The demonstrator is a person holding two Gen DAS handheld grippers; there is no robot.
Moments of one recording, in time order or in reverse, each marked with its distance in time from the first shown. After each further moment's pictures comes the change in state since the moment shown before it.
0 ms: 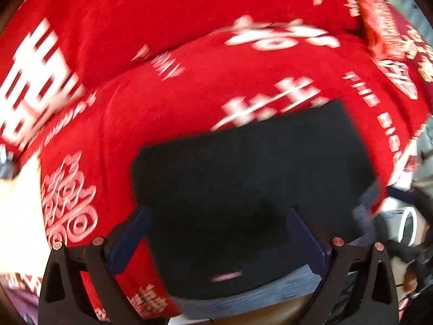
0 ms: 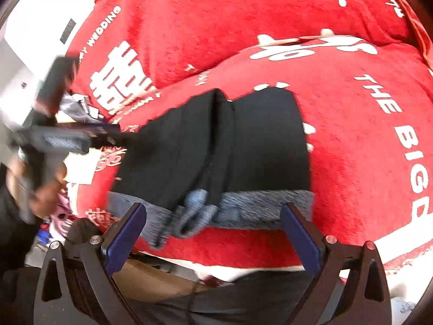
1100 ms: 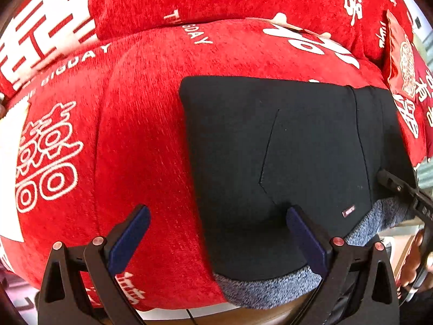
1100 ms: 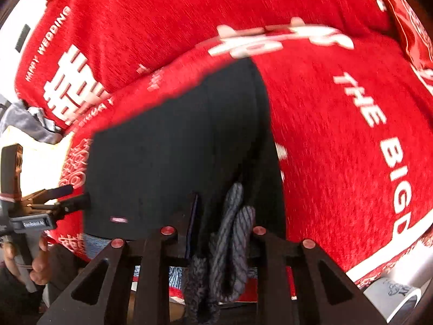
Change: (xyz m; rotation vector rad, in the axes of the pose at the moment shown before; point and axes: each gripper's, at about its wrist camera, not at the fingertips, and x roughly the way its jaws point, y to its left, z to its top) left arm 0.027 0.033 -0.019 -0.199 -0.007 -0.110; right arm 0.024 -0.020 0.056 0.119 0.045 -0.219
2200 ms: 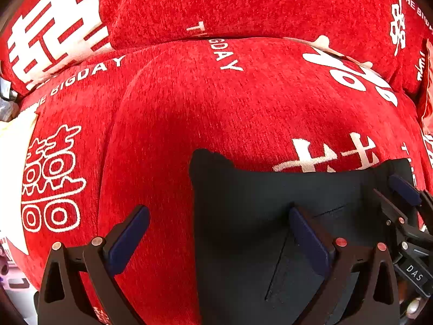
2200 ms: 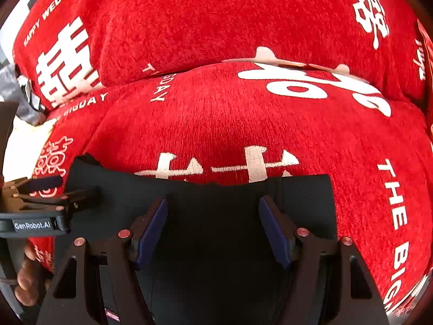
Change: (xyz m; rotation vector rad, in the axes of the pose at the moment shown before) left arm 0.029 -0.004 0.067 -0.110 -0.036 0.139; right arm 0.066 0.068 0.078 -0.254 -0.016 -0.139
